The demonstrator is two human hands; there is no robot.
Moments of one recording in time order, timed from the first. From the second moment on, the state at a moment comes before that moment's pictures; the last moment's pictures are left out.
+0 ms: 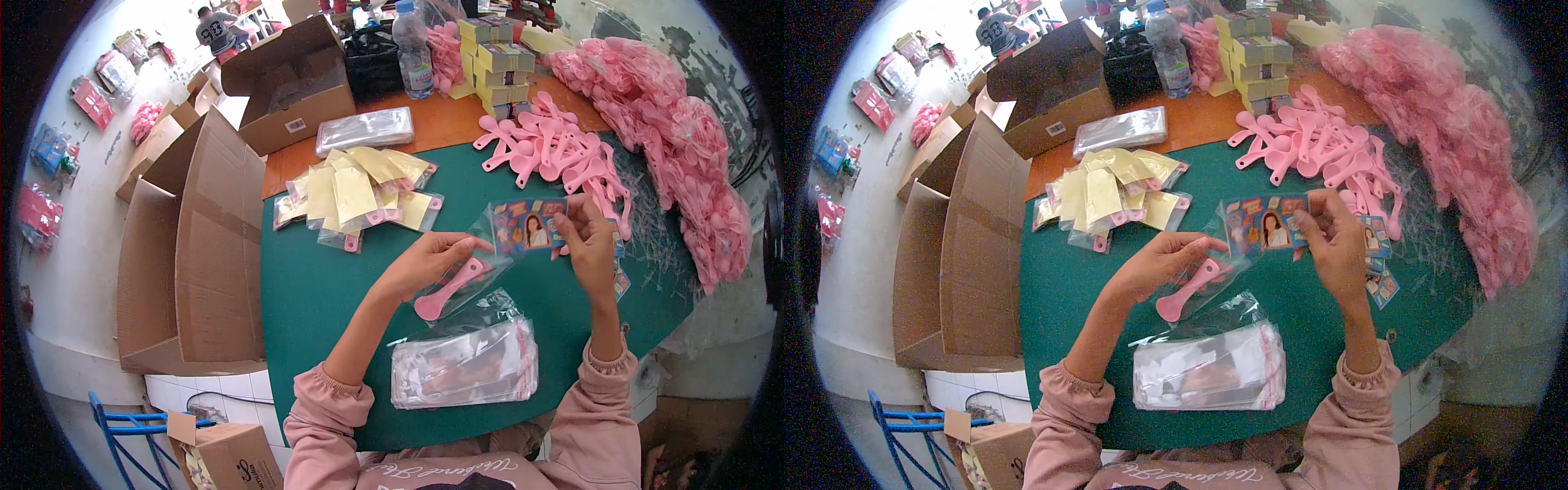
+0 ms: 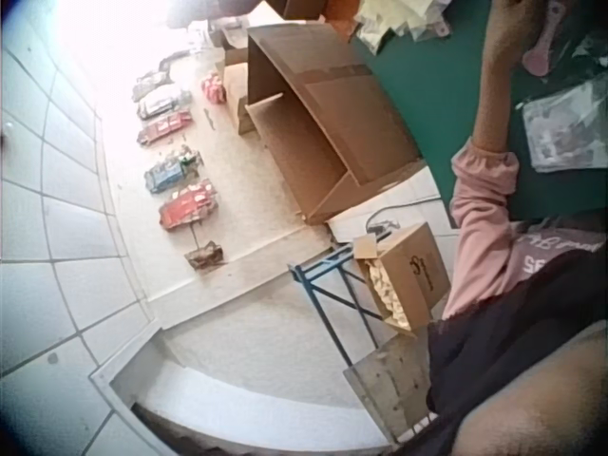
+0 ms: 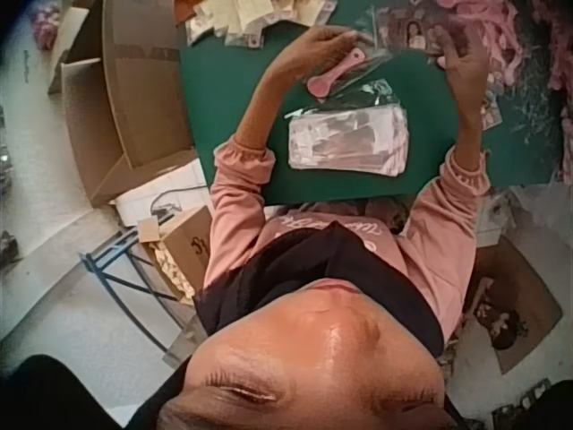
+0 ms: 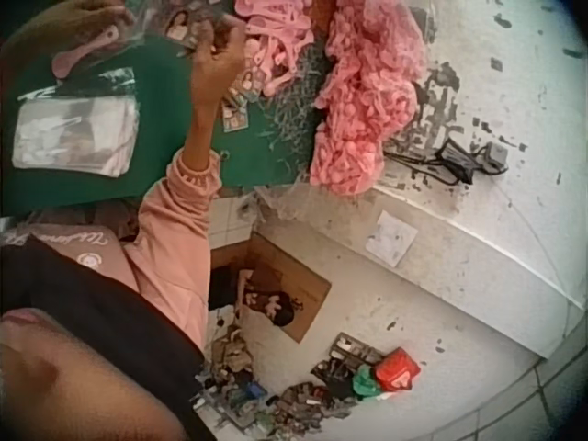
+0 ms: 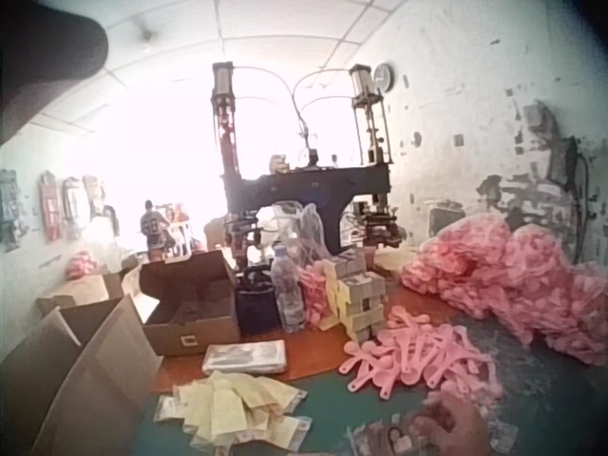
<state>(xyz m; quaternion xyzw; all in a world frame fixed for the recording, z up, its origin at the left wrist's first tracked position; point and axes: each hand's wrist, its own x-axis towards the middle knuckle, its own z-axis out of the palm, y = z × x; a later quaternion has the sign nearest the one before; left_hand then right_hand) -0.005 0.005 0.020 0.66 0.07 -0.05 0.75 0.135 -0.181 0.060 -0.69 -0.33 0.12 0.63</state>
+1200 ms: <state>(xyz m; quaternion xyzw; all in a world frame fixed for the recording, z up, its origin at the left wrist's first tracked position) -0.006 0.031 -0.009 0.72 0.05 0.01 0.69 0.140 -0.172 0.031 -0.68 -0.35 0.31 0.56</state>
